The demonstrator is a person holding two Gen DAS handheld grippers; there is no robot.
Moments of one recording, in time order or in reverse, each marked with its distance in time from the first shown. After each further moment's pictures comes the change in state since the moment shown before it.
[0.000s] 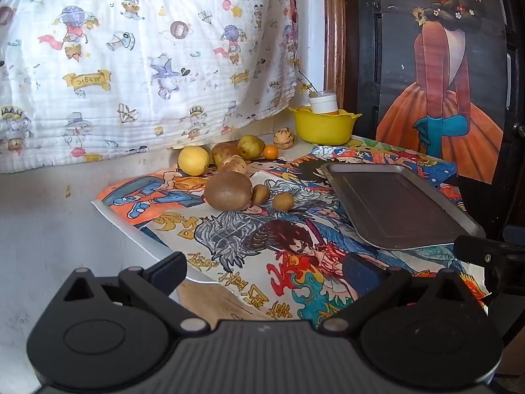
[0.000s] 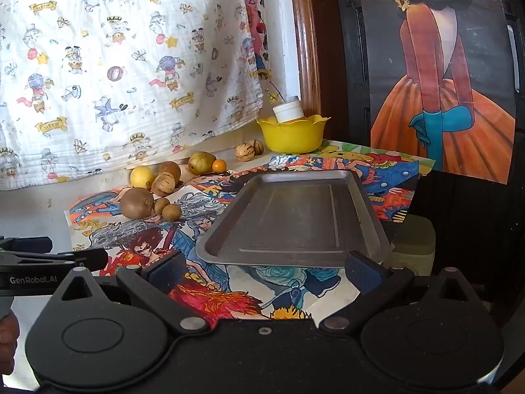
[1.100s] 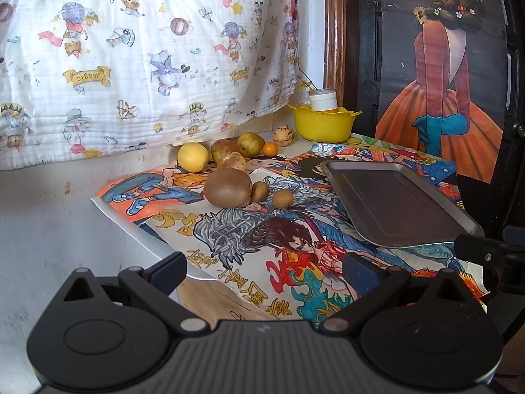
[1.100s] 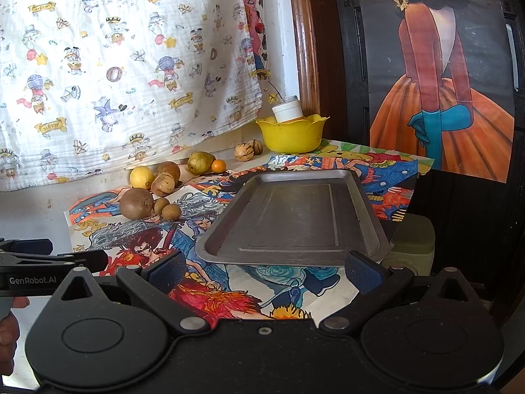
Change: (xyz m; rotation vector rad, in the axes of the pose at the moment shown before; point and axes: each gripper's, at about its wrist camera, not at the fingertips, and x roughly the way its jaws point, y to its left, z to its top) left arm 0.002 -0.001 -0.003 0.001 0.008 0.001; right arm -0.001 0.000 -0.001 0.005 0.002 0.001
